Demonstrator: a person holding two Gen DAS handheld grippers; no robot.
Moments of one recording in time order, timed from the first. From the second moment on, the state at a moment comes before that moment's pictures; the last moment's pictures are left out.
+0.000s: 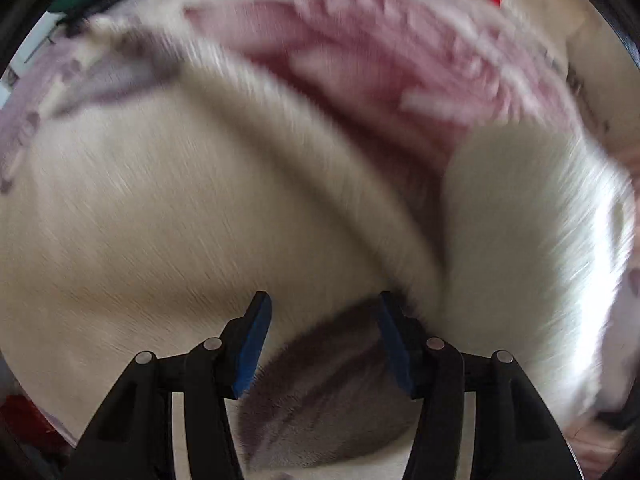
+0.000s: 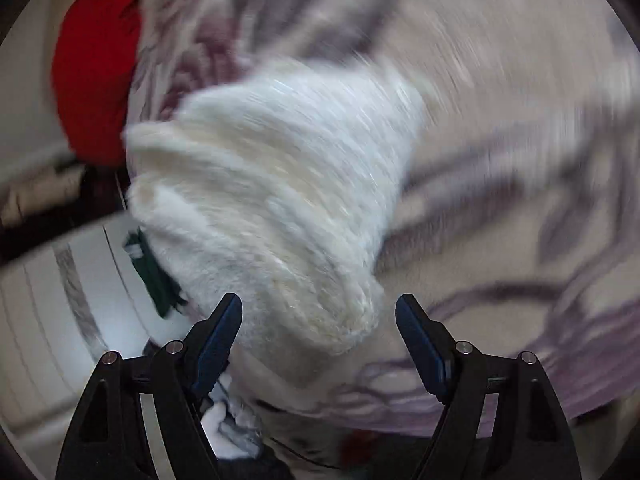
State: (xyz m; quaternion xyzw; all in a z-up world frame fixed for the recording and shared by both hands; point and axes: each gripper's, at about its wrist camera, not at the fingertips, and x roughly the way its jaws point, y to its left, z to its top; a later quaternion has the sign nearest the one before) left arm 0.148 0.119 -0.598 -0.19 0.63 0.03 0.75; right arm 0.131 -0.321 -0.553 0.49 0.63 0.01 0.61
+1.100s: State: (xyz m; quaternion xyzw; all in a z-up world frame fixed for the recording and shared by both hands) left arm 0.175 0.081 -0.562 -0.28 0.56 -0.02 0.78; right arm 0.382 -0.212 -0.548 0.23 0.69 0.17 0.67
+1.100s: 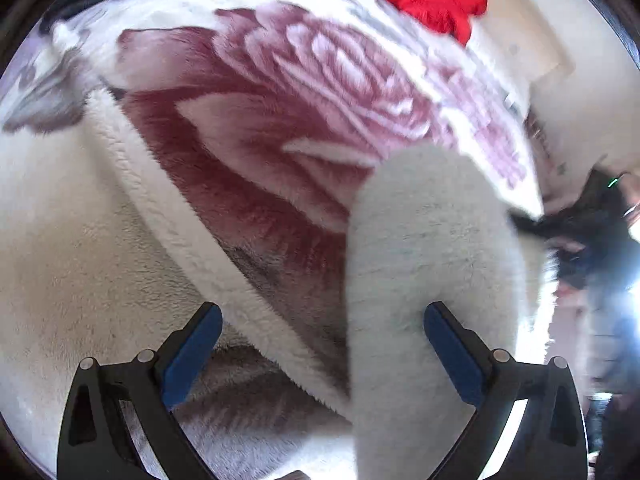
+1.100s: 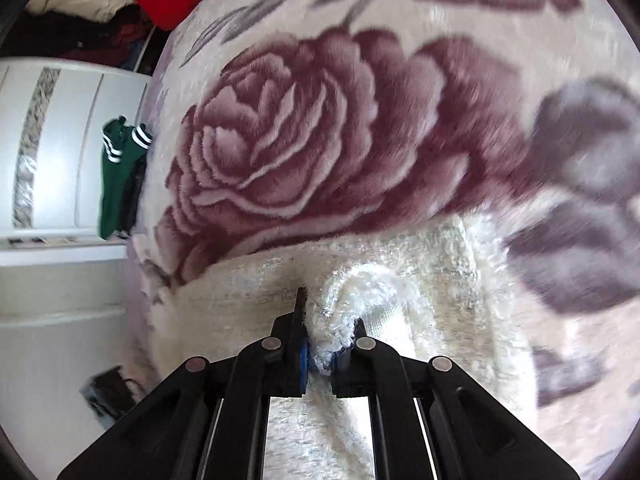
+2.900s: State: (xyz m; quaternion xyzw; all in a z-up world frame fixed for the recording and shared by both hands) left arm 0.210 0.044 -0.591 -0.36 0.55 -0.19 0.73; right arm 0.316 -0.246 -0.664 0.26 0.73 0.32 0.55
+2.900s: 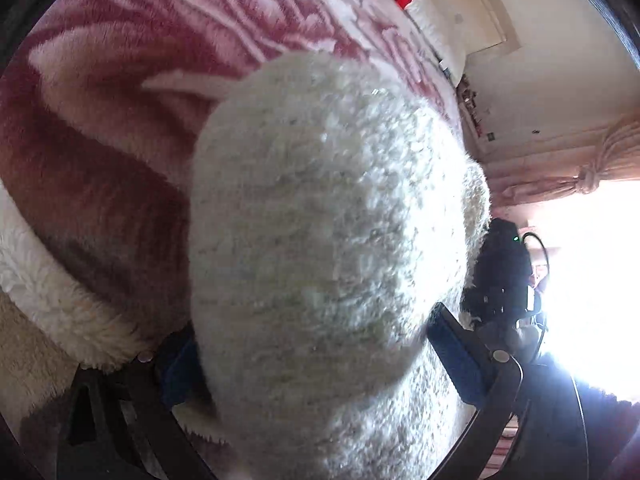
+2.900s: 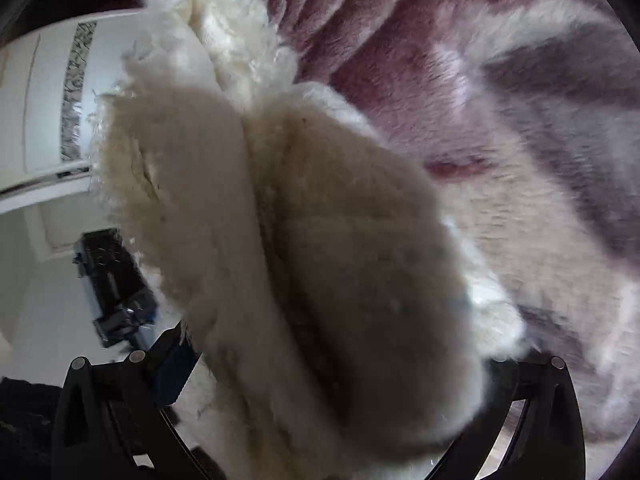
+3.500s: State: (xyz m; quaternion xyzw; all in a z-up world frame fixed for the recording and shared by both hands) left arm 0.325 0.041 -0.527 -0.32 0.52 -0.28 0.74; right arm 0.322 -0.255 -0.611 0.43 0.62 0.30 0.58
